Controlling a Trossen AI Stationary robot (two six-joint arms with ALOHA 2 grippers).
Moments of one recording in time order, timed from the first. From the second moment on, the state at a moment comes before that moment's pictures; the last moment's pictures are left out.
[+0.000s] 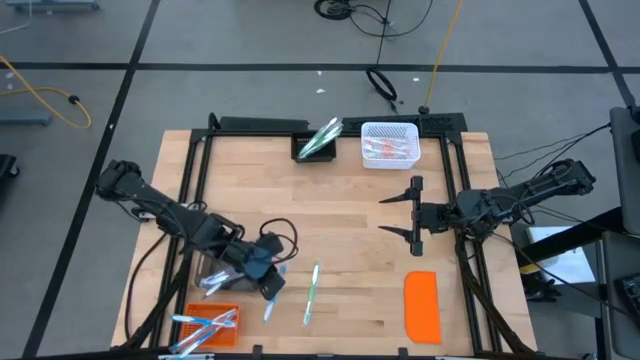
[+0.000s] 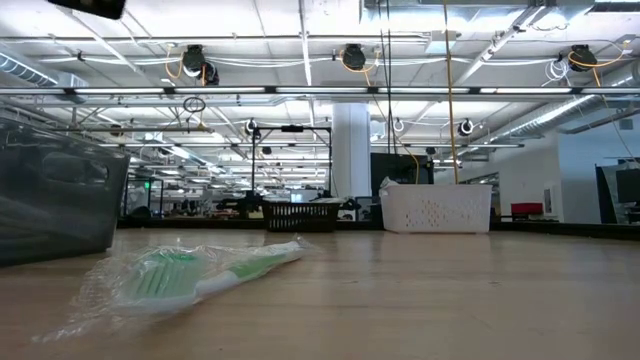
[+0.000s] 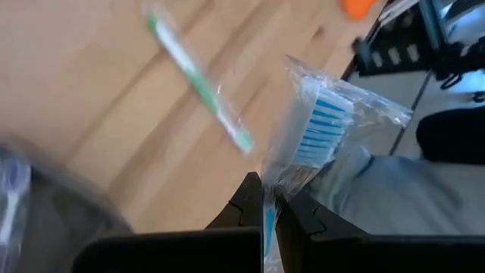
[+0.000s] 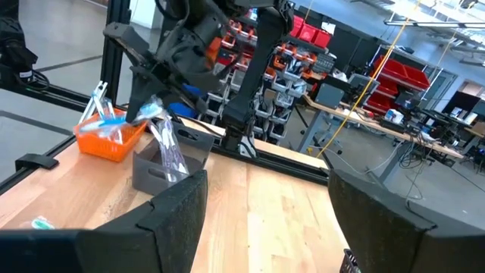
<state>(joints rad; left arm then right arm) -0.48 1.45 1.25 -0.68 0.02 -1.26 0.34 0.82 0.66 0.12 0.37 -0.30</state>
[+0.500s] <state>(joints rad) -0.57 1.45 1.25 -1.06 0.27 -1.67 0.34 0.82 0.66 0.12 0.37 -0.30</state>
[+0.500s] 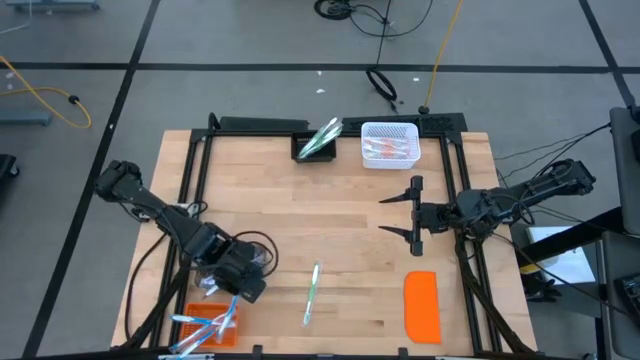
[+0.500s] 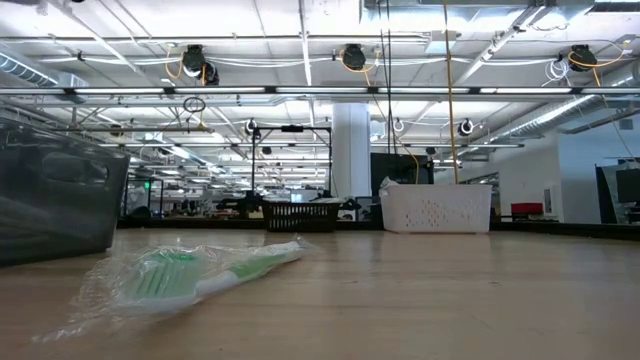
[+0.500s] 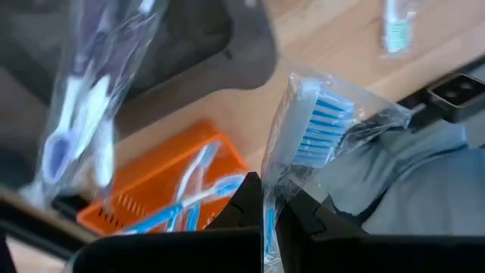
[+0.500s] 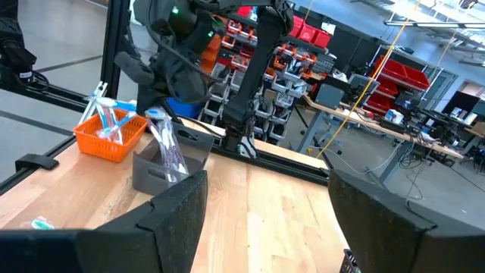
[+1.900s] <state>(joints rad) -0.64 1.86 1.25 -1.16 0.84 -1.34 0.34 0.82 0.66 0.12 0.36 -0.30</state>
